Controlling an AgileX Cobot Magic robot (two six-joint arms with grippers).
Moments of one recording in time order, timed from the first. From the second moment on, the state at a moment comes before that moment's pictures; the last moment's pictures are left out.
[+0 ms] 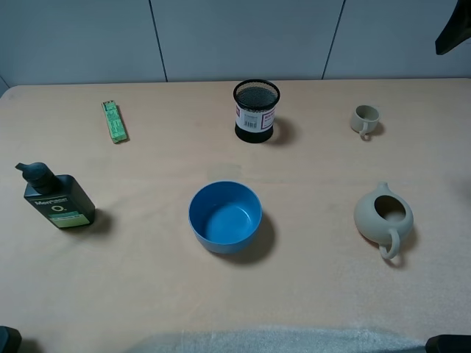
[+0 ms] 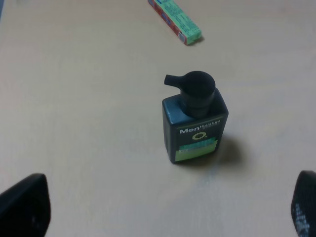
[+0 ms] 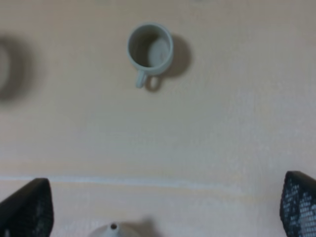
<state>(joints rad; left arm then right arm) 0.00 -0.01 -0.49 0.02 1.06 0.08 -0.04 1.46 -1.29 0.11 1.02 -0.08</state>
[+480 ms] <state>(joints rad) 0.00 -0.01 -0.49 0.02 1.06 0.08 0.07 1.75 -1.51 0.02 1.06 -0.06</state>
